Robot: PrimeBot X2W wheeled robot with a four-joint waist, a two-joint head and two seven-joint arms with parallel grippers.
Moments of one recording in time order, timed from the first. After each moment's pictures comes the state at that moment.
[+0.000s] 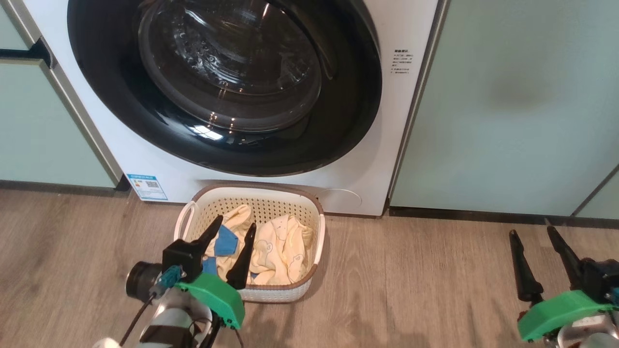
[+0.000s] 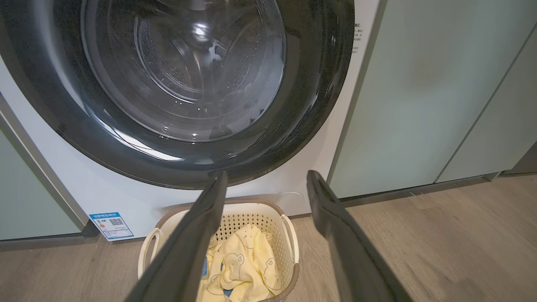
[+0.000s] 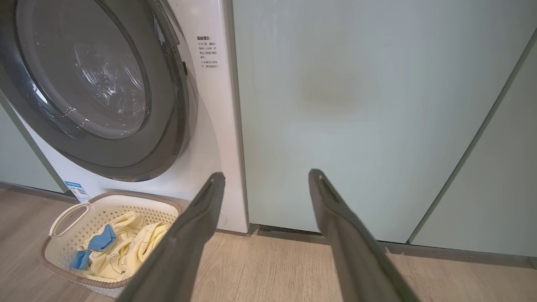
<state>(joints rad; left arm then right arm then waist) -0.15 0.08 -0.16 0.37 -0.16 -0.05 -0.25 -0.10 -0.04 -0.09 0.36 -0.01 0.13 -0.25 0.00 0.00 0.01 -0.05</state>
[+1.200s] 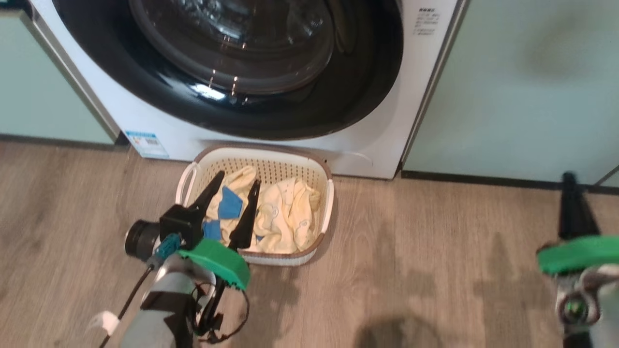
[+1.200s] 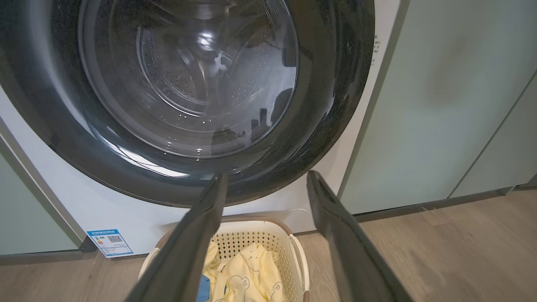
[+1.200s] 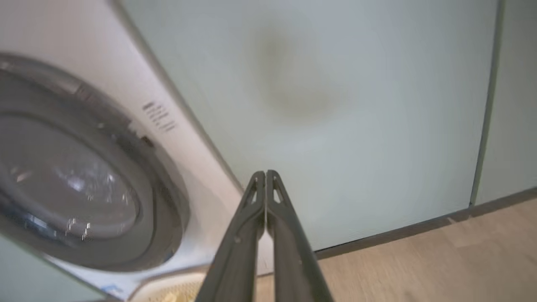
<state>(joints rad) -0.23 0.07 -0.14 0.30 -0.13 -0.04 -0.26 -0.25 -0.04 -0.09 0.42 0.34 0.13 -0.25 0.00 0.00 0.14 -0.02</state>
